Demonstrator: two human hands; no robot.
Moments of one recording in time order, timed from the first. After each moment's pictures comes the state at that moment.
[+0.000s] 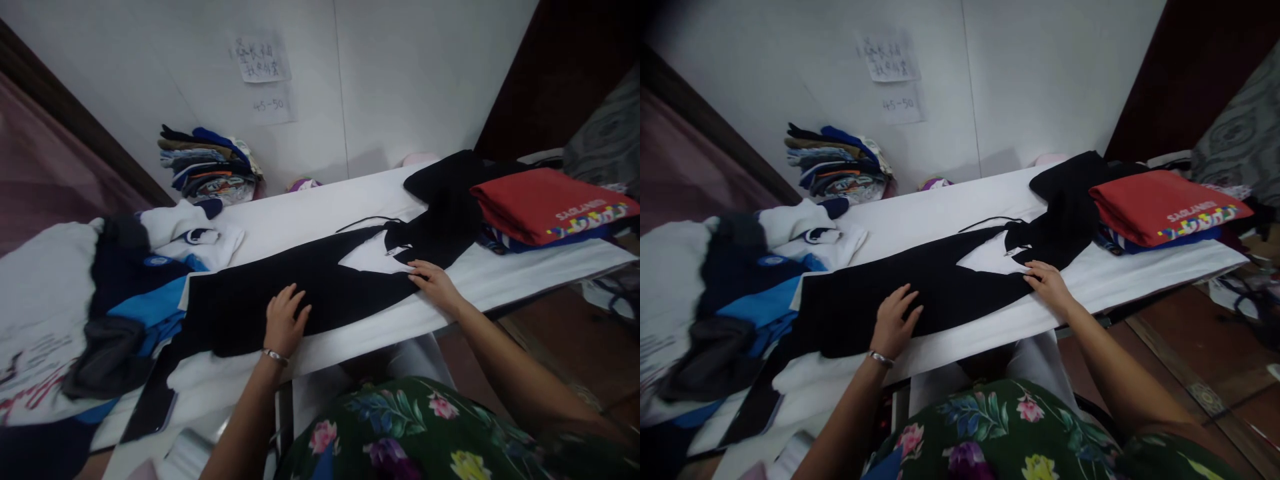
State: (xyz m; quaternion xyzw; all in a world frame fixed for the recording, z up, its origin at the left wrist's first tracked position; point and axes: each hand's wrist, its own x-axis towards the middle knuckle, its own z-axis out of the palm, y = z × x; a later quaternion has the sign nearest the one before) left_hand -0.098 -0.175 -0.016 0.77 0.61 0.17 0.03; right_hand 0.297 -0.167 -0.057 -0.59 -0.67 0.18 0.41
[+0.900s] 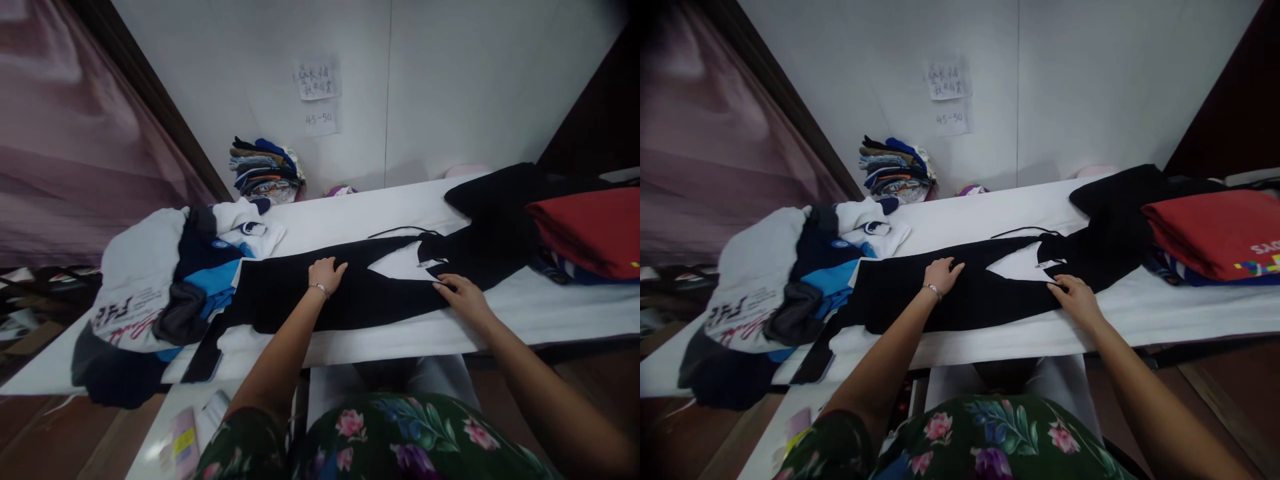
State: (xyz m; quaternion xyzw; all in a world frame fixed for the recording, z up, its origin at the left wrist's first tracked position) left_hand -0.061 -0.089 0.010 0.73 0.68 0.12 0.04; right_hand 0.286 -0.156 -0.054 -0.64 -0.67 0.12 0.36
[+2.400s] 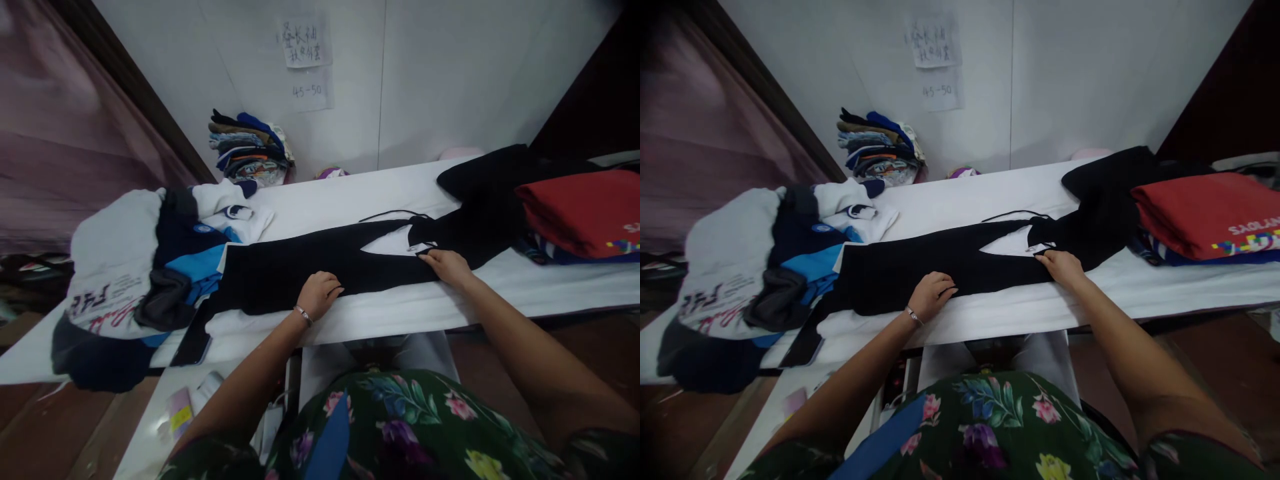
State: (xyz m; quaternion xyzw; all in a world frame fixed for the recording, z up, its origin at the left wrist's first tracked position) left_hand -0.073 -0.166 -0.017 0.87 0.44 0.21 0.03; right_hand 0.295 -0.124 -0.025 -0.71 -0.69 0.11 0.10
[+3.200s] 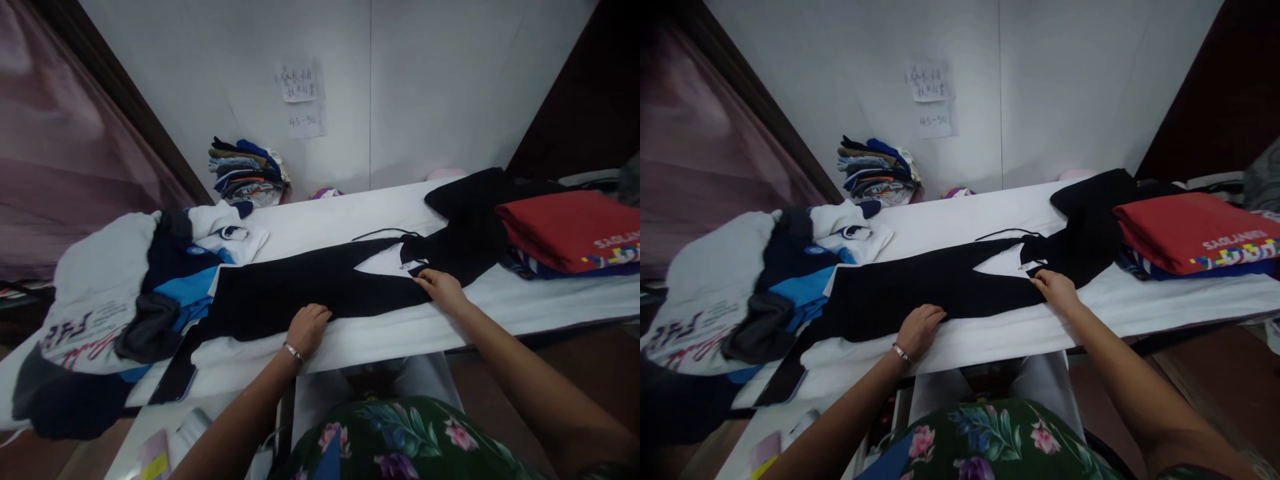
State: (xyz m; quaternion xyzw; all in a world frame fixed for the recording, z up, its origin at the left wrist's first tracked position) left_hand -0.082 -0.187 -0.026 0.88 0.46 0.14 0.00; right_hand 0.295 -0.139 -0.037 -0.68 -0.70 0.10 0.22
